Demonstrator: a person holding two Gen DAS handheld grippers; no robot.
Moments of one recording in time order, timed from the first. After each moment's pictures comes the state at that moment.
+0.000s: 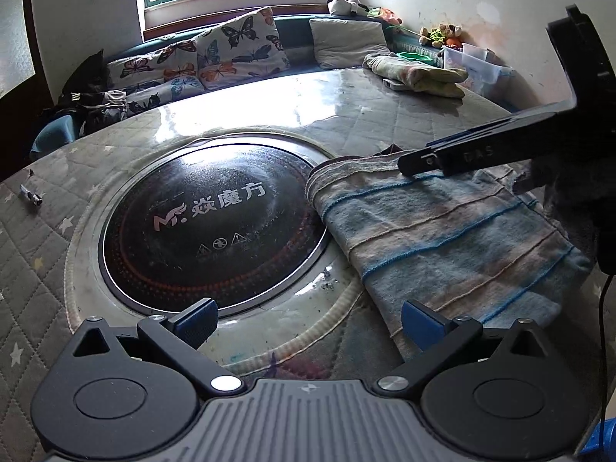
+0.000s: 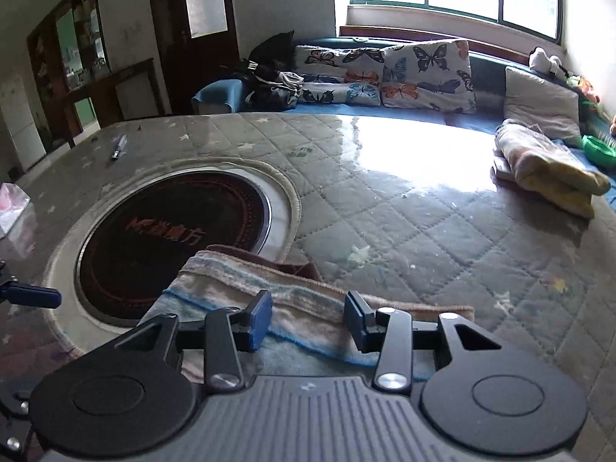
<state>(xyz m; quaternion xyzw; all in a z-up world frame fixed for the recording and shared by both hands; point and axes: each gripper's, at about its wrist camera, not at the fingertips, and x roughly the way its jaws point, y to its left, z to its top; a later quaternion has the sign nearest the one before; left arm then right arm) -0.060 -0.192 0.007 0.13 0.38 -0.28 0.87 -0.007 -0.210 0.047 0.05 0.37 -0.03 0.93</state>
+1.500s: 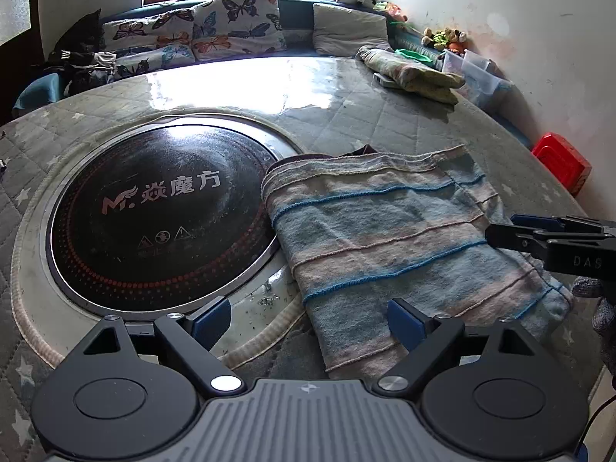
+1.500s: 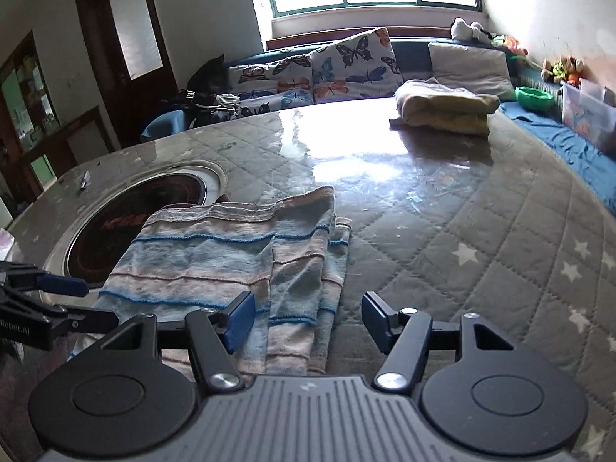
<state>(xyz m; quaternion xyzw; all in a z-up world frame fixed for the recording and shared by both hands) -0.052 -0.225 0.002 0.07 0.43 -0.29 0.85 -0.118 -0.245 0.034 0.14 0.34 -0.11 0.92</state>
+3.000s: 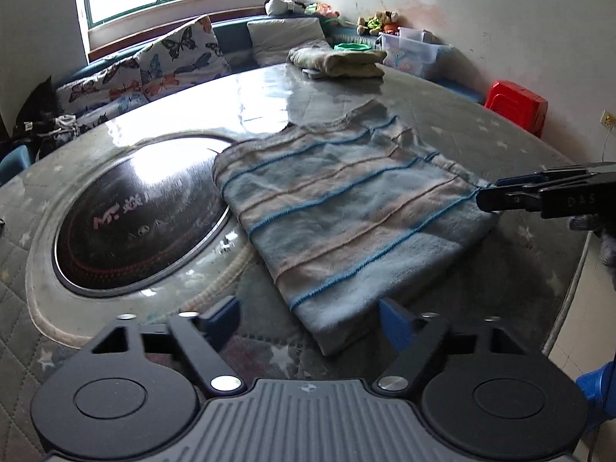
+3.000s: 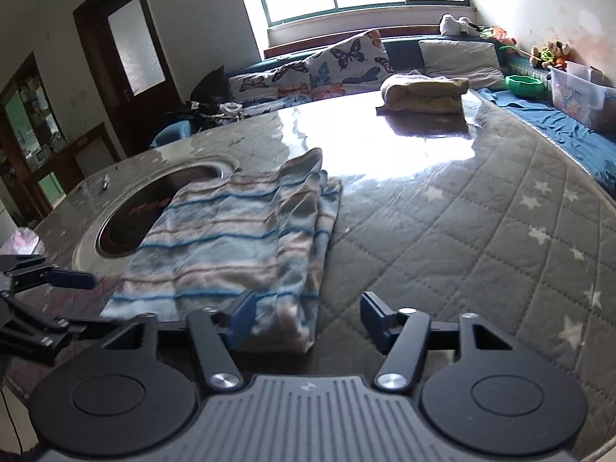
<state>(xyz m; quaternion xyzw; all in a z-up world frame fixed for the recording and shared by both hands) -0.128 -0.211 0.006 0.17 0.37 -0.36 0.84 -0.200 -0.220 0.033 0.17 0.32 -0.12 0.92</state>
